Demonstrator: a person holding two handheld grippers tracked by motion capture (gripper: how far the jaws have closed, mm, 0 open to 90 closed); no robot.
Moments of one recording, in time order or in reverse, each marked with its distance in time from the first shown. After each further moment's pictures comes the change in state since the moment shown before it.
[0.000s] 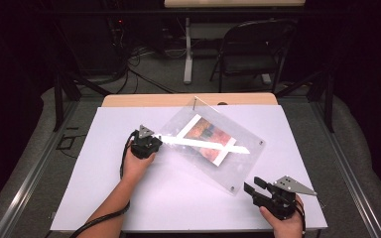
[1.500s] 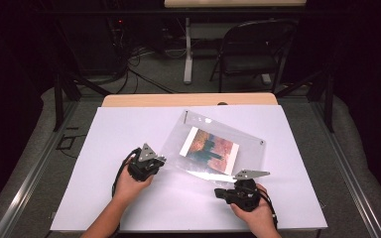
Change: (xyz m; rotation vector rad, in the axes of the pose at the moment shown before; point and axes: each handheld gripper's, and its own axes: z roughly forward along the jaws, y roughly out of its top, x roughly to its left) left arm -0.053 -0.024 -0.065 0.072 -0.123 0.203; right arm 0.048 0.008 0.069 0.339 0.265 -0.011
